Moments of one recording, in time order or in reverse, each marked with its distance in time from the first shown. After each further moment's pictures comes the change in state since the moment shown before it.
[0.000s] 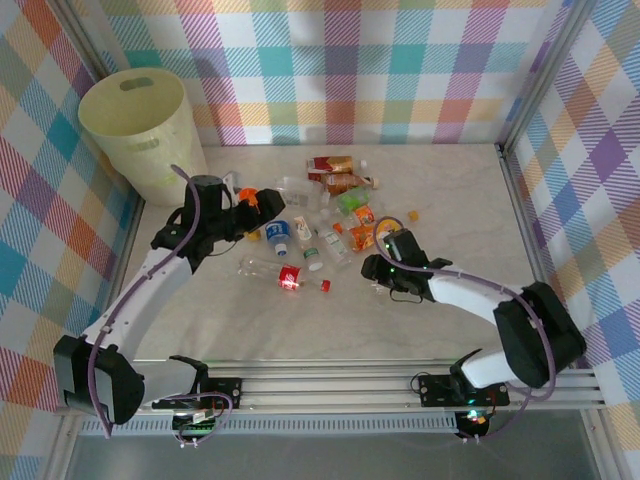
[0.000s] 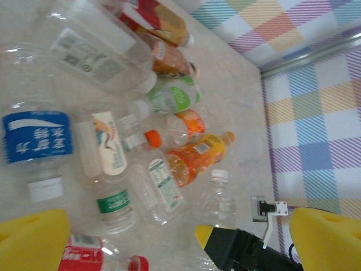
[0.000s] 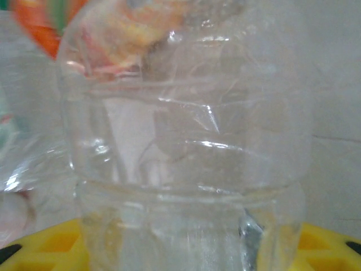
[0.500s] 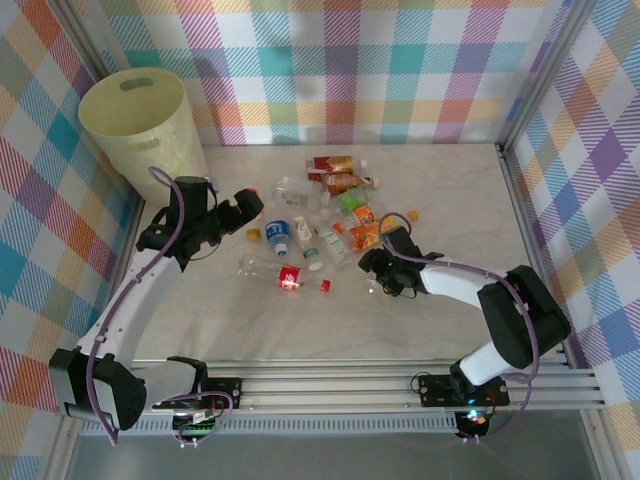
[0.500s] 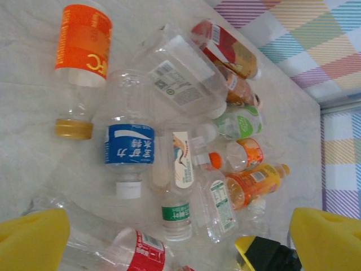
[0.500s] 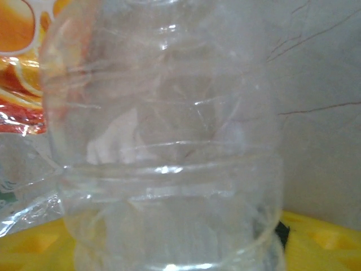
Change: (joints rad) left arm 0.086 -0.037 0.035 -0.188 -0.164 0.021; right arm -0.014 0.134 0.050 -0.006 -0.014 0.346
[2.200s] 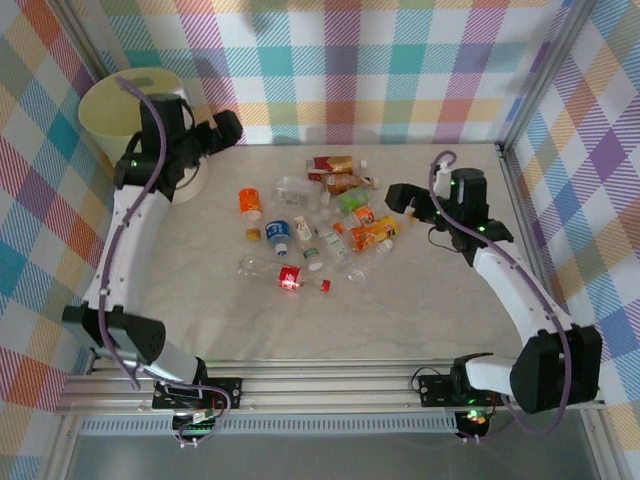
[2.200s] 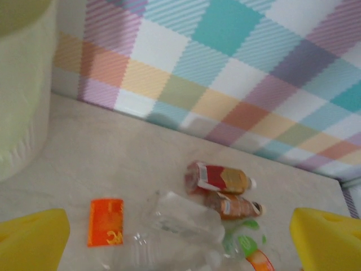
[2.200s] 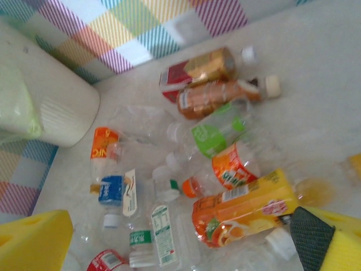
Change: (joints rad) left arm 0.079 0.305 0.671 -0.162 -0.175 0.265; right arm -0.332 -0.254 0.297 -0.066 -0.297 -0.646
